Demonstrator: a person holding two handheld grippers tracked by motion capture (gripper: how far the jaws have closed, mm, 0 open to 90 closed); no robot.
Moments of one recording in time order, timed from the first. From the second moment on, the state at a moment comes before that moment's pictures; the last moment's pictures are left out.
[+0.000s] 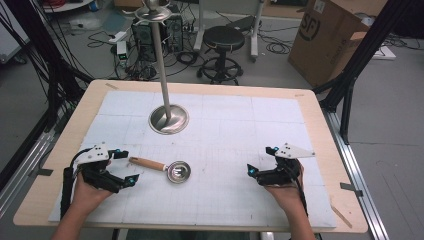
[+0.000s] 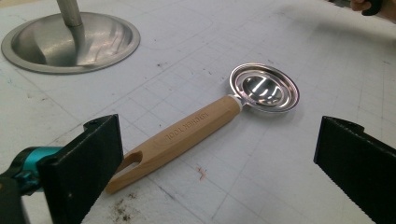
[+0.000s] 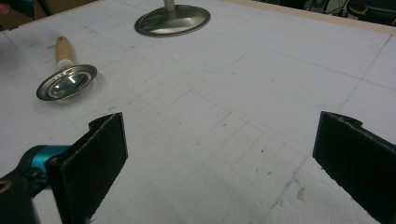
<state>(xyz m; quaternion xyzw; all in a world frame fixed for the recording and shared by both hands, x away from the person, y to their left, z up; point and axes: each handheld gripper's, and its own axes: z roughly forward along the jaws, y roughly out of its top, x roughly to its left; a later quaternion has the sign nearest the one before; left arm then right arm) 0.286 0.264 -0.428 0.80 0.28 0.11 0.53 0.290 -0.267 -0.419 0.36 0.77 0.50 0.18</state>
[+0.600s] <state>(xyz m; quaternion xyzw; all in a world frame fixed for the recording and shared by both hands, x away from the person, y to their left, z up) 0.291 0.258 -0.427 0.81 0.26 0.10 0.52 0.289 -0.266 -0.421 0.36 0.77 0.49 0.17</state>
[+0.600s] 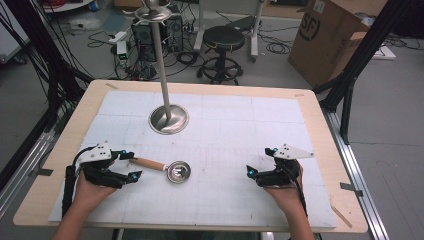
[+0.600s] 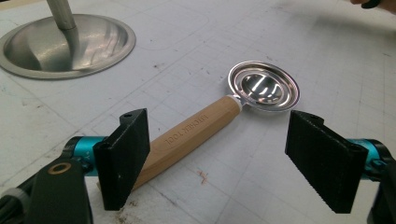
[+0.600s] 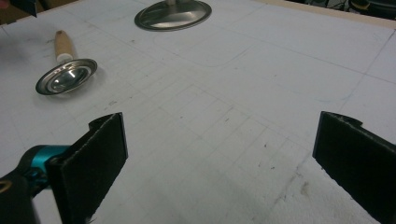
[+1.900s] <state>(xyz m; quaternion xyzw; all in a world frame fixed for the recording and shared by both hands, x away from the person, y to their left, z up) 0.325 0.201 -0.414 0.89 0.19 0.08 0.40 0.291 -0.261 -0.424 0.35 0.78 0.49 0.16</state>
